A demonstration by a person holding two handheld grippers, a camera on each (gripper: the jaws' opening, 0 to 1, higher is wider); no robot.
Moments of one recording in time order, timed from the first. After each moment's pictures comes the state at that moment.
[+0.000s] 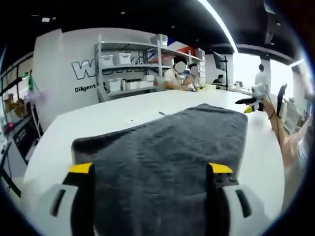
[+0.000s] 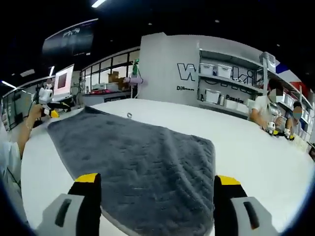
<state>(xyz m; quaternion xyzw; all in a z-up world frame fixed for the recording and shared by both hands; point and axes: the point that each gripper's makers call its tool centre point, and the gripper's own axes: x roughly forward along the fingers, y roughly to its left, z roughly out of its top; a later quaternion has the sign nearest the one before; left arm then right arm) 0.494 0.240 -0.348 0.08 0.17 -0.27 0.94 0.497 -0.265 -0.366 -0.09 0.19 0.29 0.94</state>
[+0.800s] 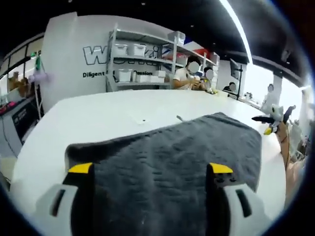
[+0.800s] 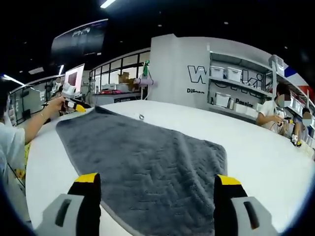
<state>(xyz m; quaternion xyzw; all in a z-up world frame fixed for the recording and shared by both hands) 0.579 0.241 -0.359 0.01 0.22 -0.24 0.95 0.493 -0.246 -0.358 -0.09 0.17 0.32 0.93</state>
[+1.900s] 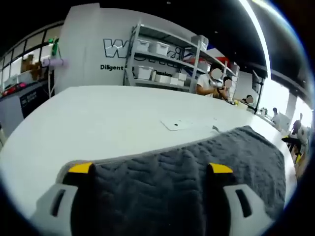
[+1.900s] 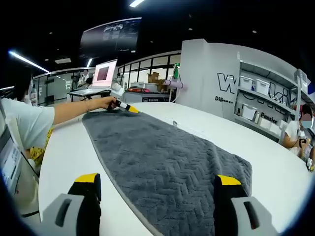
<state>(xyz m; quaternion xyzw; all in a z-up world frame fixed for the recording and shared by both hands) 0.672 0.259 -0.403 -0.04 0.22 -0.17 0.96 0.457 -0.192 -0.355 -0.14 0.15 0.43 0.88</state>
